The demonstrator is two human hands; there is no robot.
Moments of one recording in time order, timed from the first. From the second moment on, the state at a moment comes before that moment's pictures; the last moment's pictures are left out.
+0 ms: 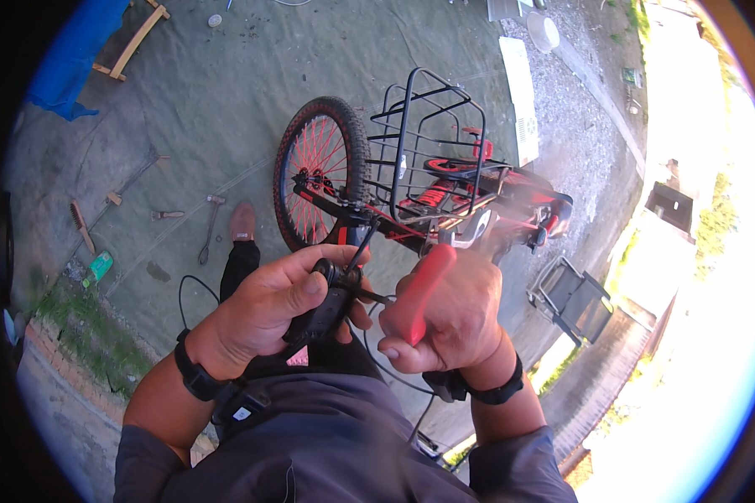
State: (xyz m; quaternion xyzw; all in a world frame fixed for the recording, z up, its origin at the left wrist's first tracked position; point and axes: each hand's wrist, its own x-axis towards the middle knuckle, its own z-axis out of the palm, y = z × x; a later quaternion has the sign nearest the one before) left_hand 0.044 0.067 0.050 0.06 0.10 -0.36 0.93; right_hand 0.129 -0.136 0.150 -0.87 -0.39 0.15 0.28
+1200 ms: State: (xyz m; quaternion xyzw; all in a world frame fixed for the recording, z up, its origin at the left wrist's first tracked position) left_hand 0.060 0.072 0.050 0.74 -0.16 0.05 0.65; right_hand 0.128 -0.136 0.150 -0.87 -0.39 0.14 0.28
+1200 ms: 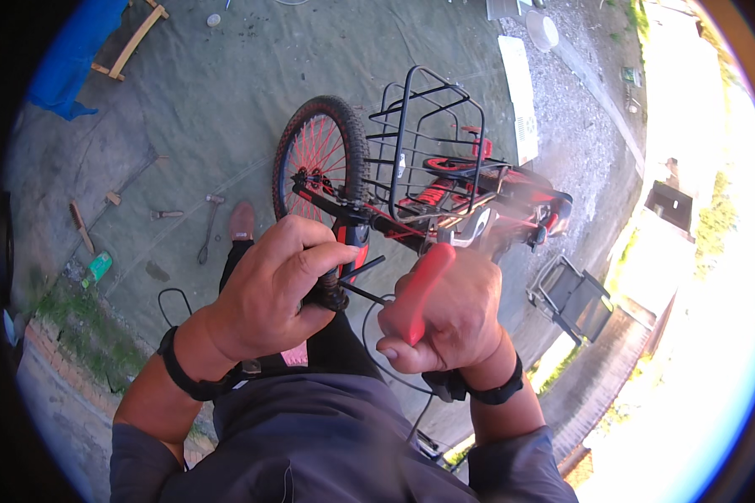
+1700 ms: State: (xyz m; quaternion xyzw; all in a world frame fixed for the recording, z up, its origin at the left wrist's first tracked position) left_hand 0.053 0.049 0.039 0.79 -0.13 0.17 0.58; right_hand 0.130 -0.138 0.148 -0.86 -0.39 0.14 0.28
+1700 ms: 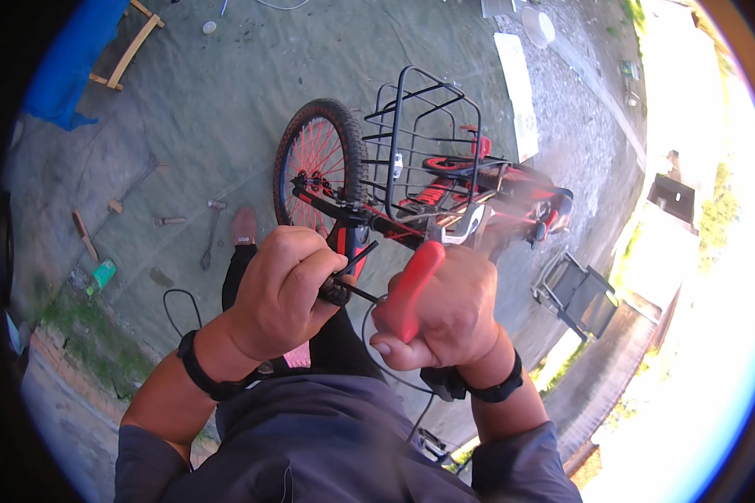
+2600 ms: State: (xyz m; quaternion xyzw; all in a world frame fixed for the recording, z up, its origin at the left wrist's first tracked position) left_hand -0.040 0.096 0.018 0.33 0.36 -0.17 0.86; right_hand 0.124 -0.140 0.143 -0.88 -0.34 0.17 0.29
